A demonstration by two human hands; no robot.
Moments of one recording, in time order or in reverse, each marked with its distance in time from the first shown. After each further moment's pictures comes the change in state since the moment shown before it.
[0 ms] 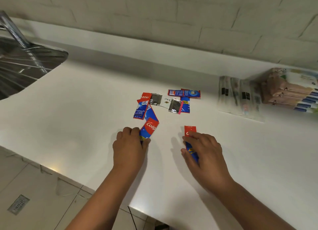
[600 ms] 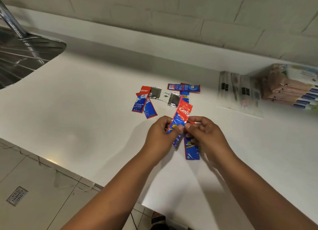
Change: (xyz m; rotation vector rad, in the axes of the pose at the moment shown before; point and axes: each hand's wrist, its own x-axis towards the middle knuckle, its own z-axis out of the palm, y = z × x) left_hand -0.001 0.079 -0.001 -0.959 -0.351 -0.160; right_hand 0.040 -0.009 -0.019 1.042 -0.096 0.571
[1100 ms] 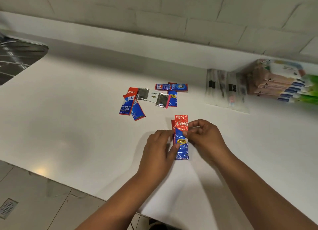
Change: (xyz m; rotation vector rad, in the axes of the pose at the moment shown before) left_hand -0.021 -0.038 0.028 0.471 0.024 0.379; right_hand 0.015 0.024 -0.038 -0.159 0.052 0.002
